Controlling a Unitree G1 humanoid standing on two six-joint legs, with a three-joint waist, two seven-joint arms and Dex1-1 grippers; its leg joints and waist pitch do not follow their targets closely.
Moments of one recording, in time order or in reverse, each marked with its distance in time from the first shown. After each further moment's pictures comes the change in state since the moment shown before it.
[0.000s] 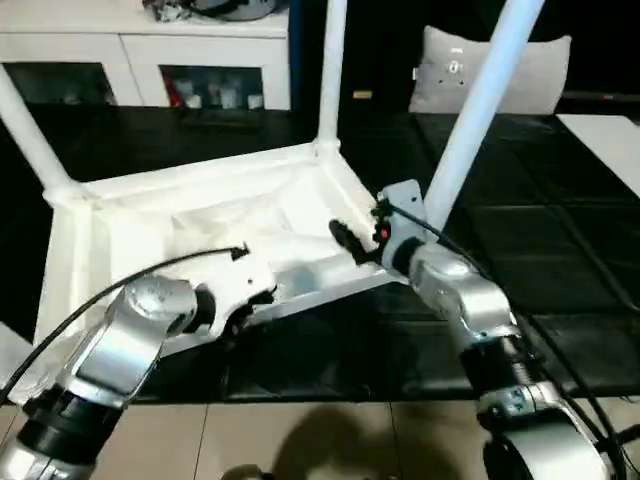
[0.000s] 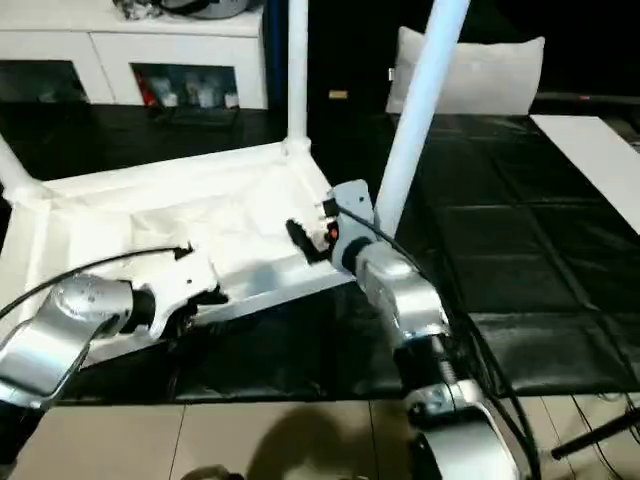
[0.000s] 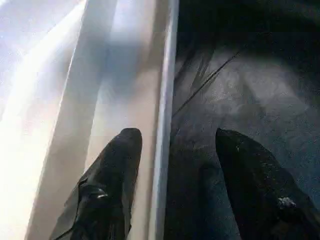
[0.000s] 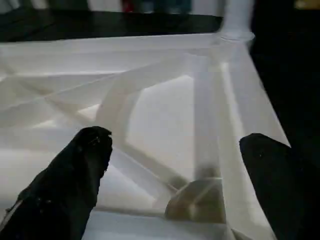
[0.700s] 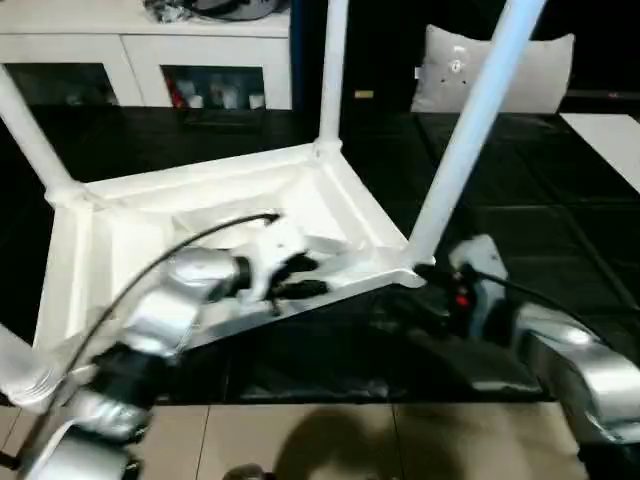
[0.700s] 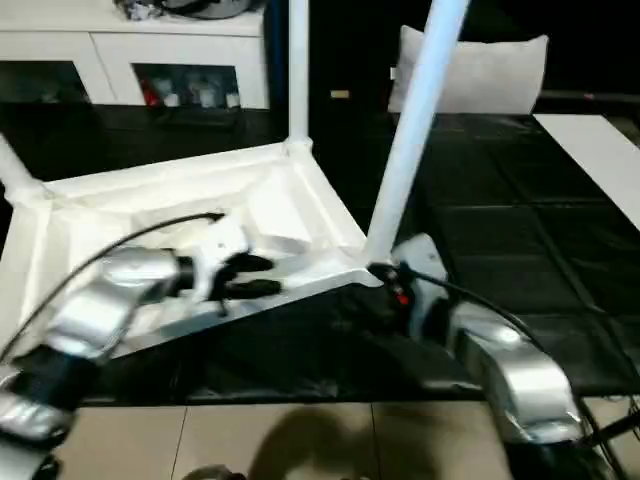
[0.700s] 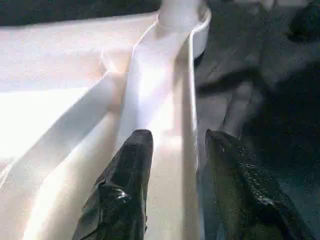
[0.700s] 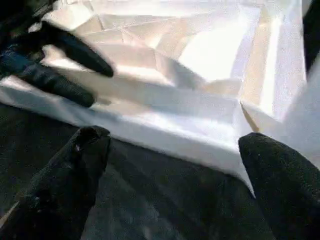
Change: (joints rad) left arm -0.176 -0.169 0.043 0.268 -0.057 -0.223 -0.026; right arm 0.407 -0.318 0.001 -0.601 0.137 0.235 0.400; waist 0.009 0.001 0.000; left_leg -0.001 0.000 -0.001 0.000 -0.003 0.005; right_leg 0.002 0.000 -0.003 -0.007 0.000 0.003
